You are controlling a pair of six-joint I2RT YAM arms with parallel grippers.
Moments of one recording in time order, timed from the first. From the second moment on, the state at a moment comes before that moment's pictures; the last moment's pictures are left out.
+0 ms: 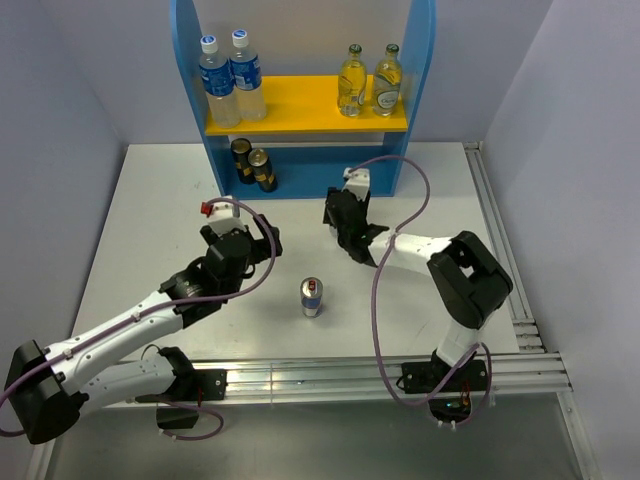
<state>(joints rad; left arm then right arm) -0.85 0.99 0.72 -0.10 -0.67 -0.64 0.69 1.73 0.97 0.28 0.63 0.43</state>
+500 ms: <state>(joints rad) -0.89 0.97 0.67 -0.12 -0.68 -0.66 0.40 1.97 1.35 0.26 0.60 0.36</state>
